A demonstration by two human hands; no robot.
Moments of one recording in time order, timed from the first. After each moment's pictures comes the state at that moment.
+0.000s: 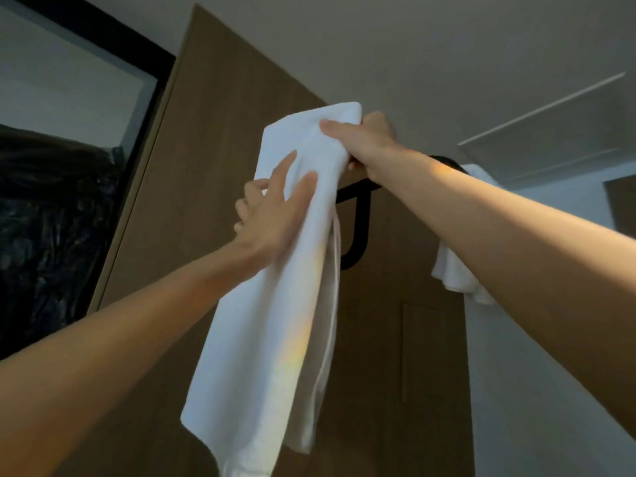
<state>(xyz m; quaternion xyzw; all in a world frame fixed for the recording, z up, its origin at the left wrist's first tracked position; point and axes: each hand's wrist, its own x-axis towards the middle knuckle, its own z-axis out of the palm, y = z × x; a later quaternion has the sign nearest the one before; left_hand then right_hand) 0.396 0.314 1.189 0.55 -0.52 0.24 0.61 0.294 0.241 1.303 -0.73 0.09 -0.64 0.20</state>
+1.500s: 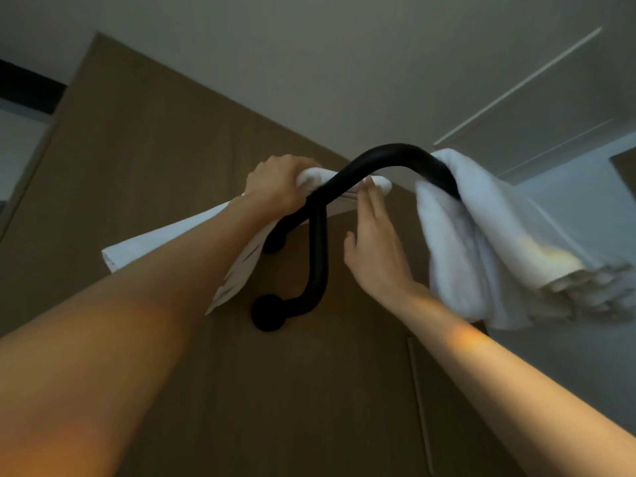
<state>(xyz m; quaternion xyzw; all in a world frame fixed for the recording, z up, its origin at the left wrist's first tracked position) 0.405 0.182 1.332 0.59 -0.51 0.53 0.33 0.300 0.068 1.236 -0.71 0.08 -0.69 -0.08</state>
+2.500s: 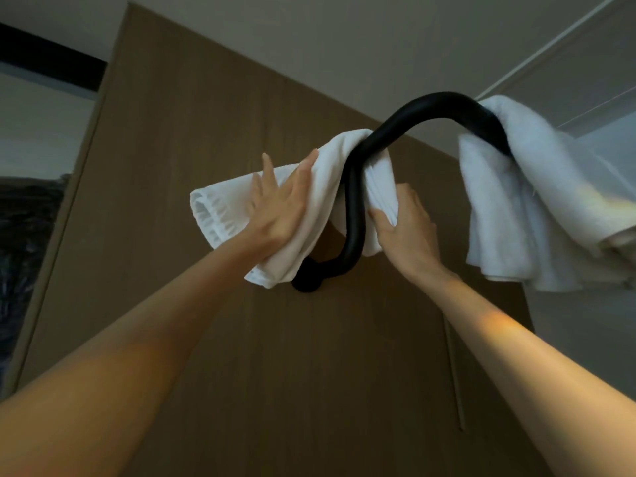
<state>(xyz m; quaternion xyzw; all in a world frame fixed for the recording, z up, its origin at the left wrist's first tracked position) 0.436 0.202 1.241 0.59 -0.54 0.35 0.48 0.321 0.050 1.214 -0.70 0.07 -0.71 0.02</state>
